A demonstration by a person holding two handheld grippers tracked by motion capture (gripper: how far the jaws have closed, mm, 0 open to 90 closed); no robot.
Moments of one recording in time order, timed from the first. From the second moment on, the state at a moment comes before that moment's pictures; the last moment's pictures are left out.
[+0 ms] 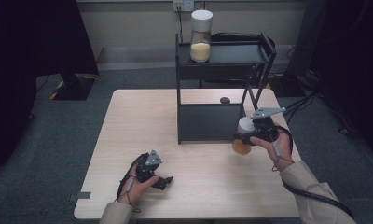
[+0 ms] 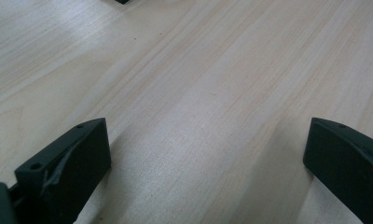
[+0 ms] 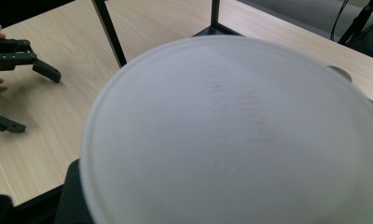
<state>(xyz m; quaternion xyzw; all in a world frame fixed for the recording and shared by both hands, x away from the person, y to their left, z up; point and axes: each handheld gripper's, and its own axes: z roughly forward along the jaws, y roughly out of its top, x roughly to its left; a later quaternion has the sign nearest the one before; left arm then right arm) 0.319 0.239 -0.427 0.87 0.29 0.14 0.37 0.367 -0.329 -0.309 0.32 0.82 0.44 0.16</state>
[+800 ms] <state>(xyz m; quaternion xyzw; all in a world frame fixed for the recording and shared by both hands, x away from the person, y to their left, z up) 0.319 0.239 -0.427 0.87 0.29 0.14 0.37 0.395 -0.316 -0.243 0.30 0.84 0.43 0.15</state>
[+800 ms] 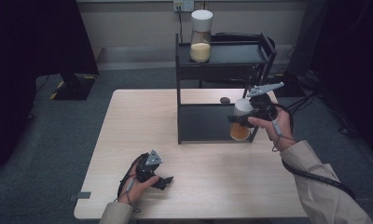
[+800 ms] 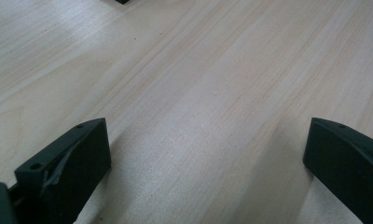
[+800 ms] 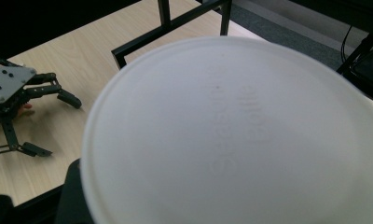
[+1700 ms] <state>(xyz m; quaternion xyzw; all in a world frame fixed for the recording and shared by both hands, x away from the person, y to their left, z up) 0.319 0.239 -0.427 0.87 0.29 0.14 0.37 0.422 -0.311 -0.170 0.30 0.83 0.44 0.15</state>
